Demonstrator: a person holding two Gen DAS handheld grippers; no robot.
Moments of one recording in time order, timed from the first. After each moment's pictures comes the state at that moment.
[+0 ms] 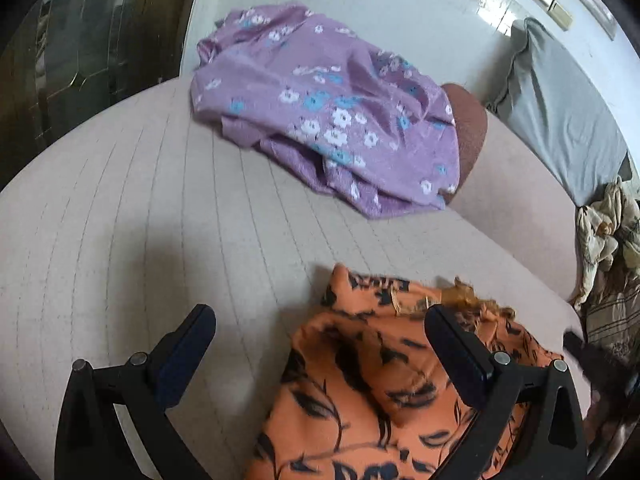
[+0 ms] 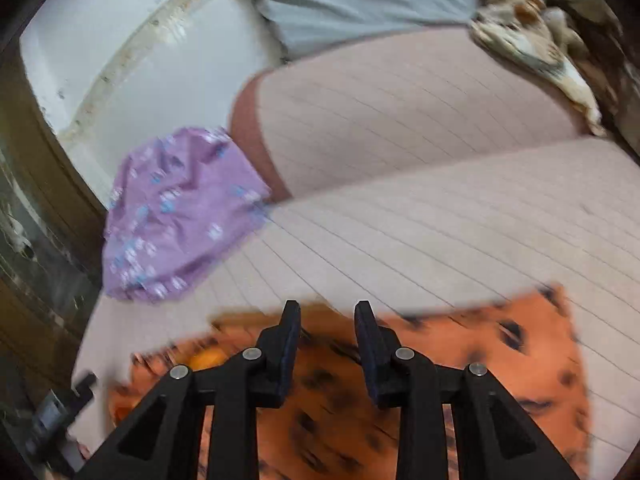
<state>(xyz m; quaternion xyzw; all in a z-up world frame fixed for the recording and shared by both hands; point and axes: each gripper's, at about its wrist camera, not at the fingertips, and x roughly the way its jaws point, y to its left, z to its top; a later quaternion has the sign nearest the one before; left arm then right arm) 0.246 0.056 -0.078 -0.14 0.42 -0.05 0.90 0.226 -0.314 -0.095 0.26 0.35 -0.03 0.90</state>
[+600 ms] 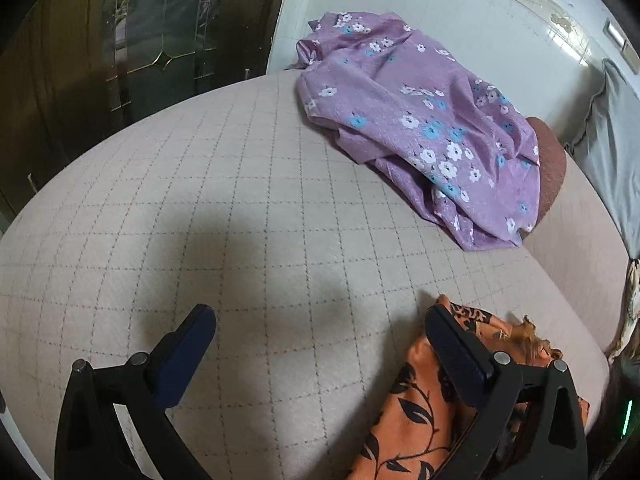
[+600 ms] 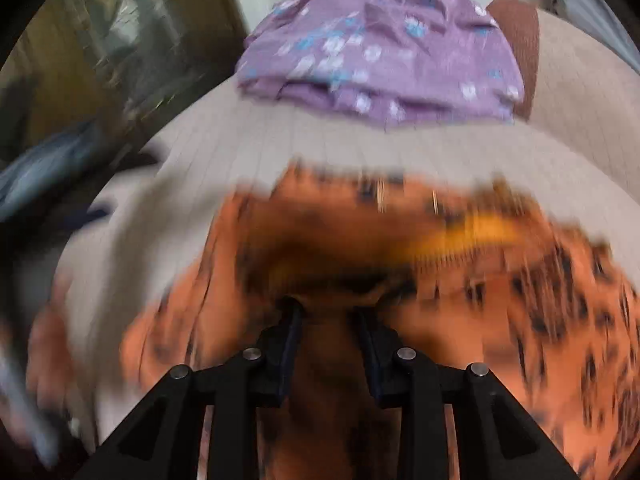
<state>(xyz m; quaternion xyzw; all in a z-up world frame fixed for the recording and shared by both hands) 0.241 0.119 -0.075 -0.17 0.42 0.08 0.89 0.252 -0.081 -0.124 0.04 0.43 0.20 0.88</state>
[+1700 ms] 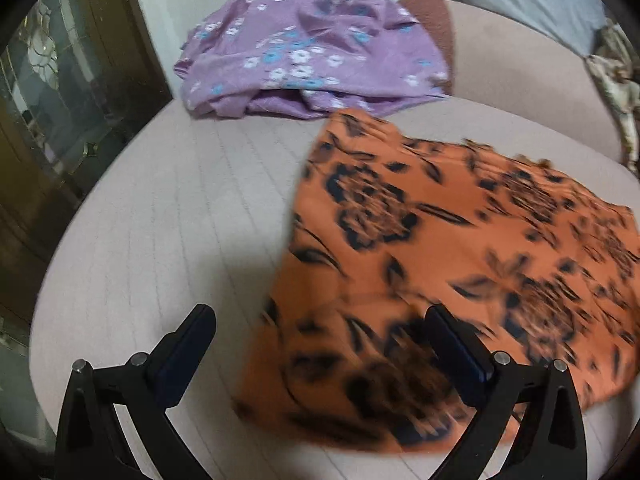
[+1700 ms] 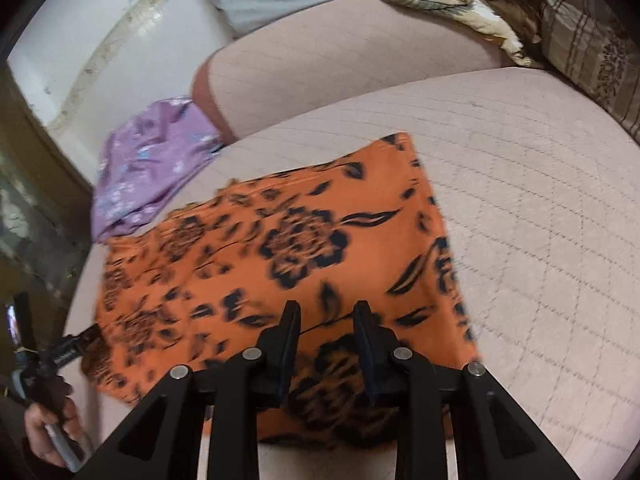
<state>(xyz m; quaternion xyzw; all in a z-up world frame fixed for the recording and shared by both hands) 0.167 -0.008 -0.102 0.07 0.46 -0.02 0.88 0.081 -0.363 -0.147 0.27 0.38 -0.03 0.88</state>
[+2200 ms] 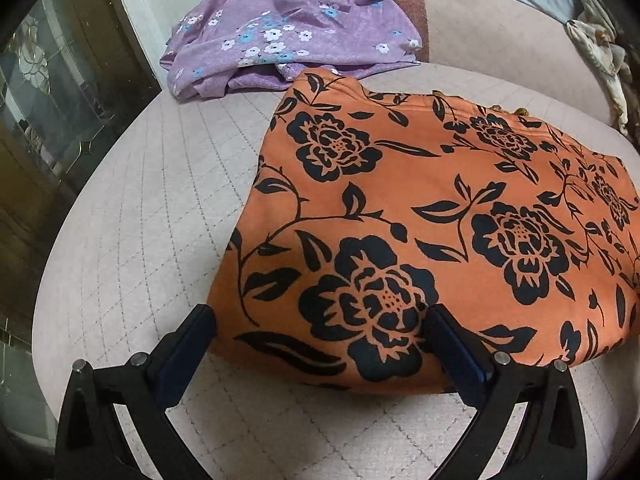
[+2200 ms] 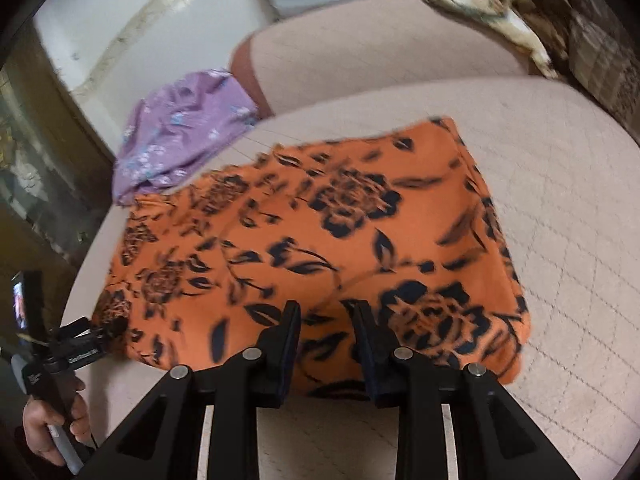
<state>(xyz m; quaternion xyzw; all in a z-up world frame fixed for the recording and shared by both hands) 0.135 -0.028 -0.122 0.11 0.48 -0.02 0.87 0.073 -0.312 -0.147 0.23 0.37 0.00 0.90</state>
